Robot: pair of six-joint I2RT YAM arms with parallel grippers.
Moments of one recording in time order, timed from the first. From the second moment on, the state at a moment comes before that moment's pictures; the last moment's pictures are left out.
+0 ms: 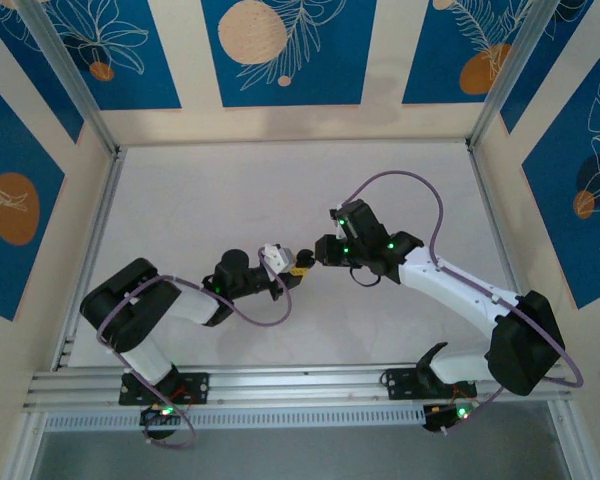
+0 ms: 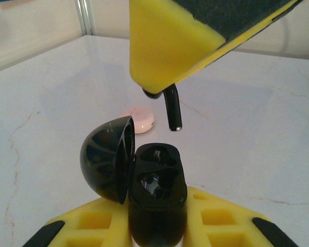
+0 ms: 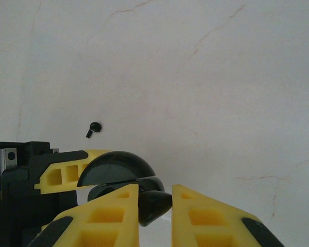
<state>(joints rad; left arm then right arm) -0.73 1.65 0.43 1.03 0.43 0.11 0.68 1.30 0.95 -0.47 -0.11 0.65</state>
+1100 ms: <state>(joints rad) -0.73 1.66 0.43 1.09 0.41 0.07 0.78 1.33 0.95 -0.44 0.02 0.64</state>
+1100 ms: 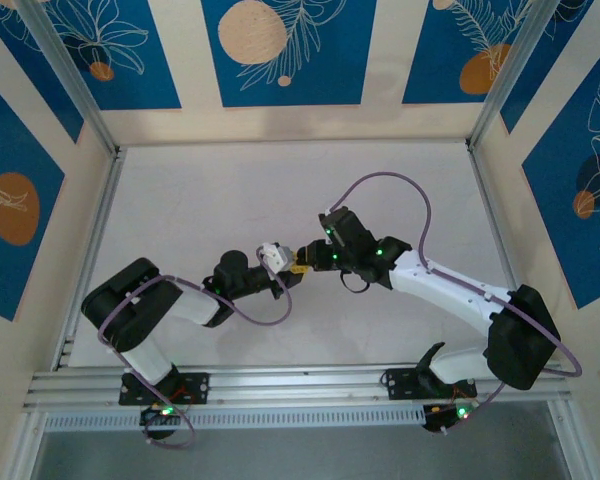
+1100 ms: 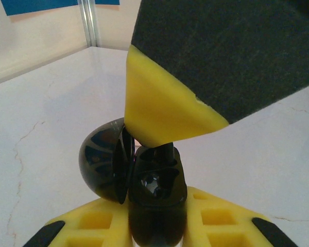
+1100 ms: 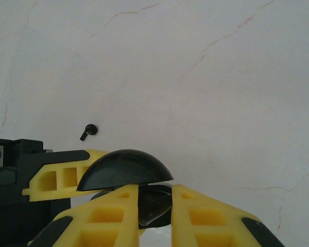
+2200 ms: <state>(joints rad) -0.73 1.58 0.42 1.08 0.41 0.08 0.58 1.17 0.91 -0.36 -0.37 0.66</state>
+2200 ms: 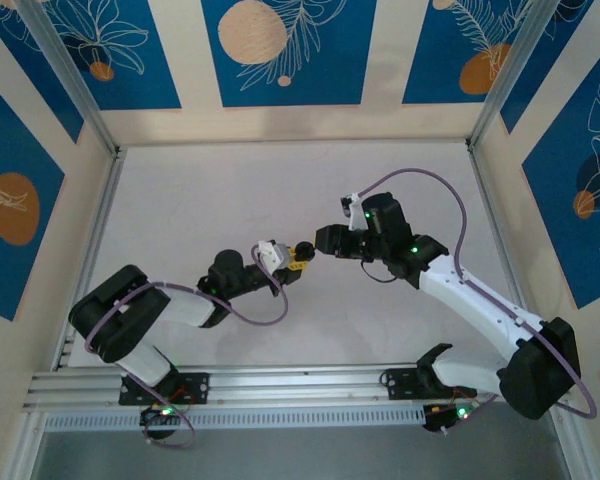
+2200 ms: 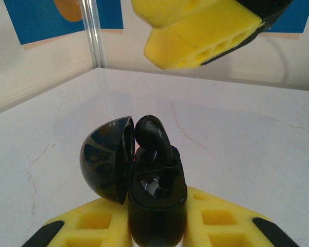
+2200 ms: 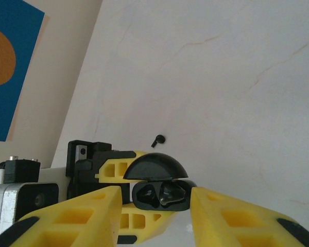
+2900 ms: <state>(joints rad) -0.73 1.56 0.42 1.03 0.42 0.09 0.58 1.25 0.91 -0.36 -0.42 0.66</state>
